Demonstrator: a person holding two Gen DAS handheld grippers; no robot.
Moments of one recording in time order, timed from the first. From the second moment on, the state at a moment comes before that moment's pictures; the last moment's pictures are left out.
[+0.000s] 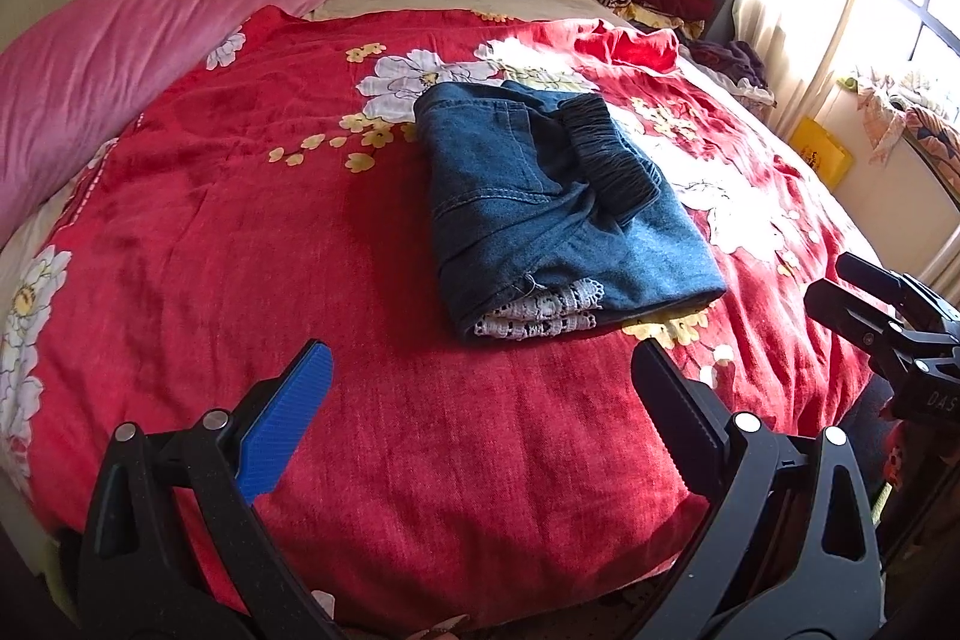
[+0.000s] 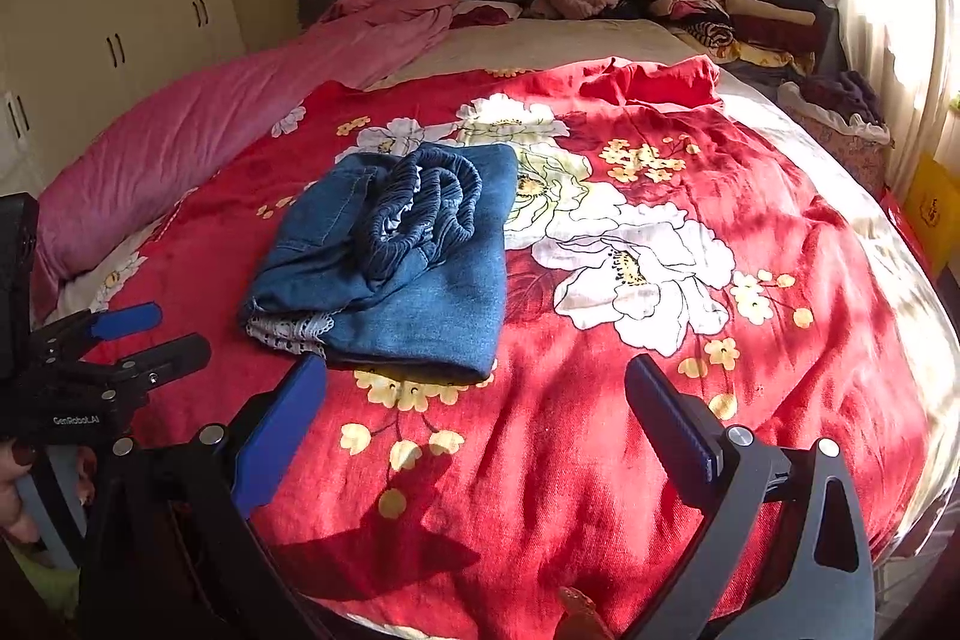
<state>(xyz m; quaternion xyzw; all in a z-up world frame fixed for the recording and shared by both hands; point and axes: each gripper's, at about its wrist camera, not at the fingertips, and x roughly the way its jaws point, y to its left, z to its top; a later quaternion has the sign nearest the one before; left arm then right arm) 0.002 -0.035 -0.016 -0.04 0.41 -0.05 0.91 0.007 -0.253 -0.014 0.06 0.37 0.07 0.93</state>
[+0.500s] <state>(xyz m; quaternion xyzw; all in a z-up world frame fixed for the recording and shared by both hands) 0.003 -0.033 -0.019 -0.04 0.42 -0.04 0.91 0.006 -0.253 -0.013 0.05 0.36 0.07 0.93</state>
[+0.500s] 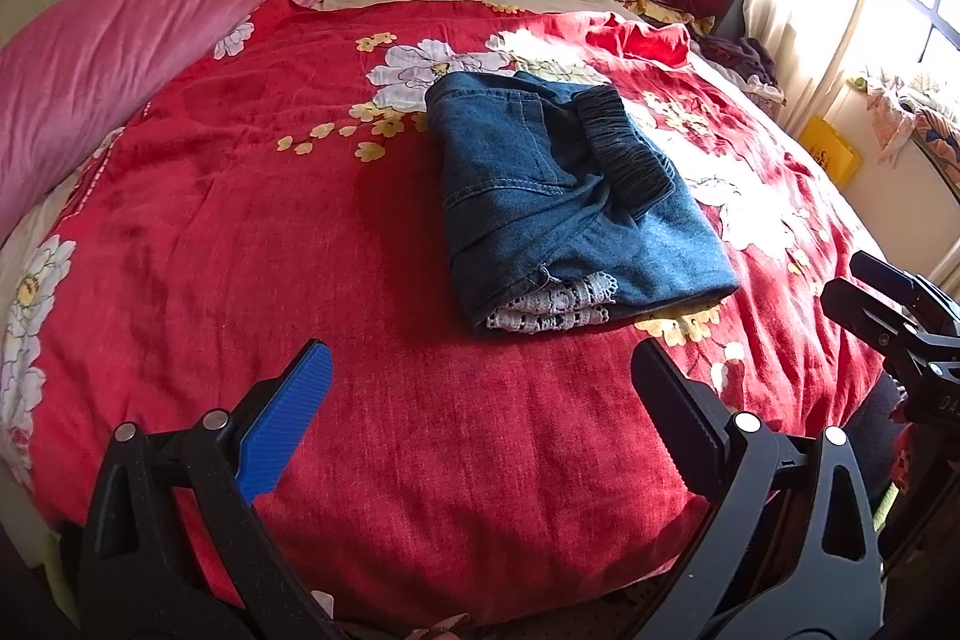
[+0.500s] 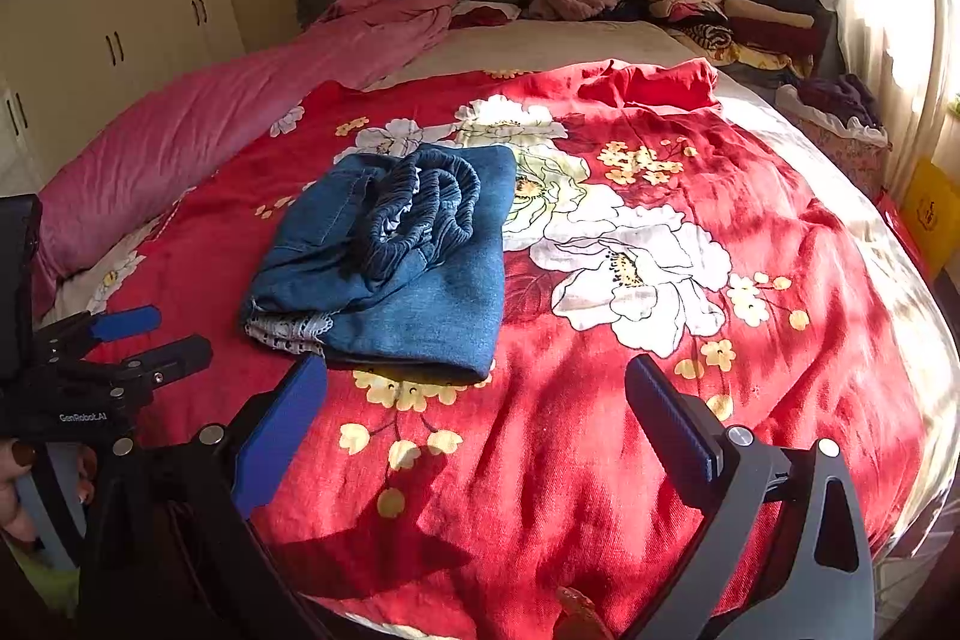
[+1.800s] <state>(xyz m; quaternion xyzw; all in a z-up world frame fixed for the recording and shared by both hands) 0.003 -0.032 -0.019 -0.04 0.42 -0.03 0.90 0.006 -0.252 -0.010 0.04 0.37 0.06 0.93</state>
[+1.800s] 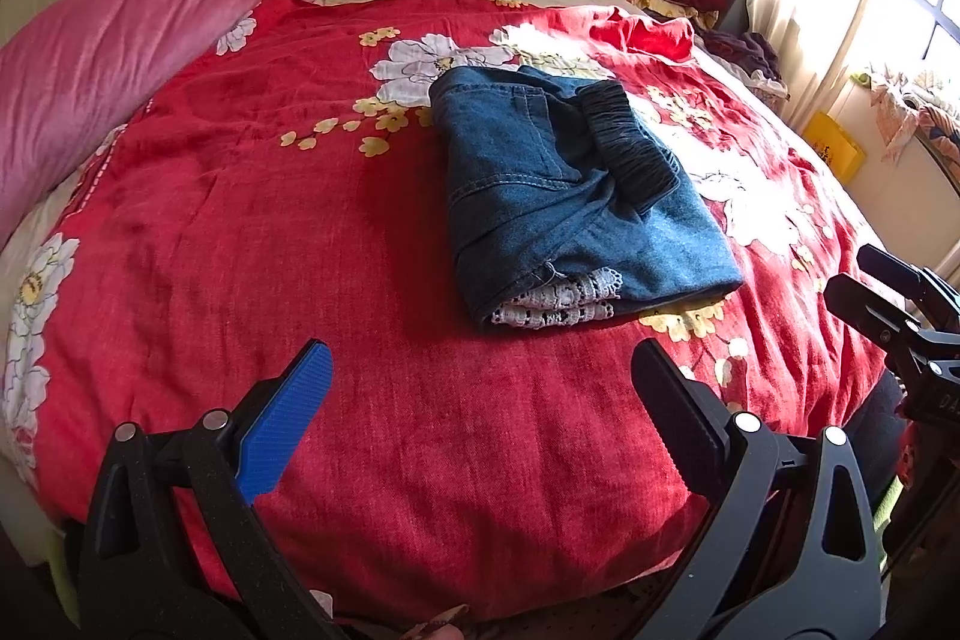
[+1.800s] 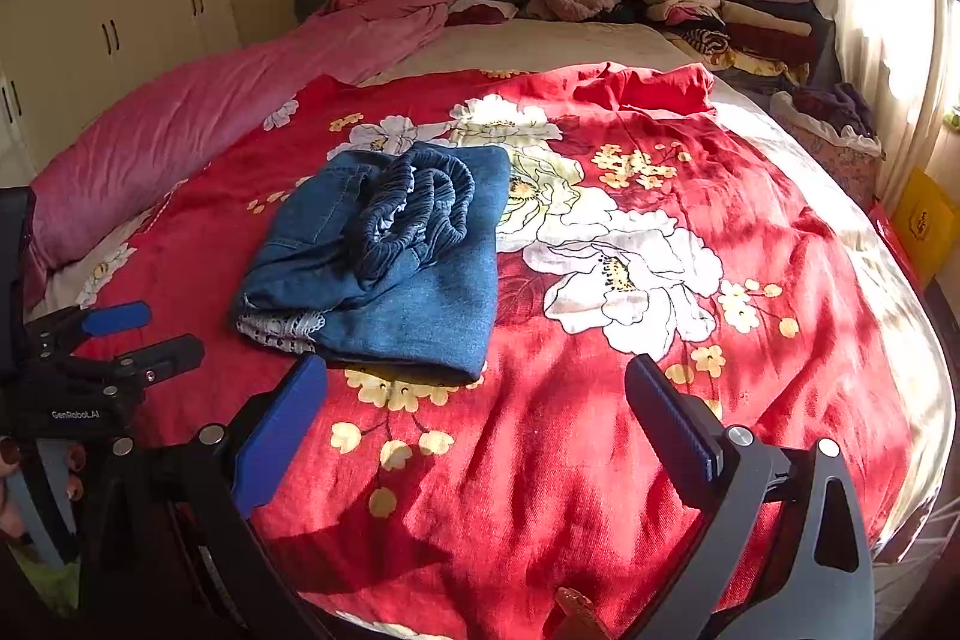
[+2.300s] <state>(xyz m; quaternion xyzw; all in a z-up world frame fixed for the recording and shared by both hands) 0.004 -0.031 -0.019 -0.04 0.43 -0.04 0.90 0.007 -0.256 -0.010 0.04 0.37 0.06 0.93</state>
